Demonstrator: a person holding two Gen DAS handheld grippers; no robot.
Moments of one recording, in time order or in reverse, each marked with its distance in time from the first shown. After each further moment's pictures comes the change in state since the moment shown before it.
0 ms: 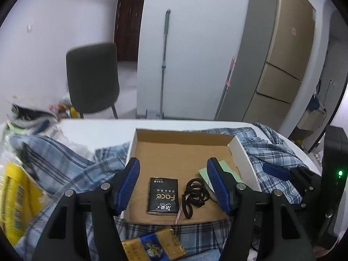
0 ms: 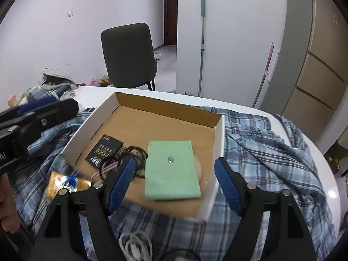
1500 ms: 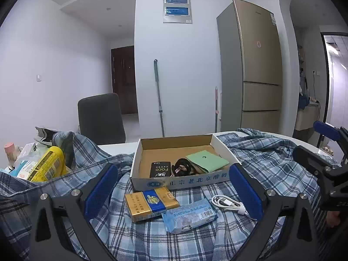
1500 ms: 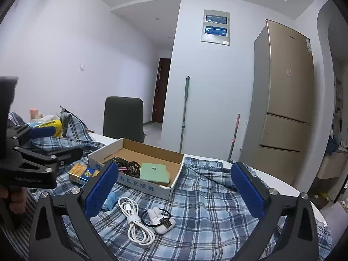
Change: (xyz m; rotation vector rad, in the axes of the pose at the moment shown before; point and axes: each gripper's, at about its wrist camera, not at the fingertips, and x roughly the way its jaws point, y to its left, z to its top) left arm -0.127 -0.040 -0.131 0.196 -0.374 0.050; right arm -0.161 0.001 -0.139 -0.055 -0.591 -0.130
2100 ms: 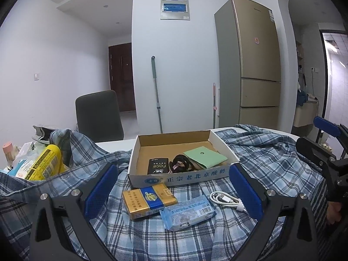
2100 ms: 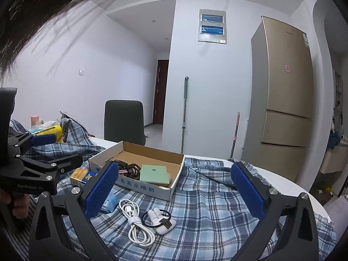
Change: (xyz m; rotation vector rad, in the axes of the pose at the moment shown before) left arm 0.004 -0.002 -0.001 0.009 0.028 -0.010; right arm -0.001 -0.009 0.000 0.040 0.002 0.010
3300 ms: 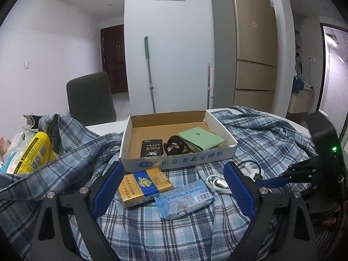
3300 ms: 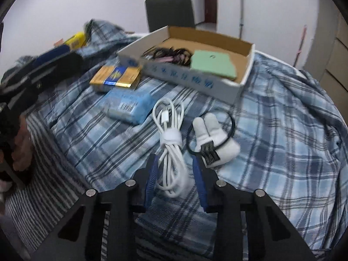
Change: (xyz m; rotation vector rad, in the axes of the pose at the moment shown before) left arm 0.019 0.001 -0.005 -0.002 0.140 -0.048; right arm 0.103 0.029 -0.065 -0.055 0.755 0.401
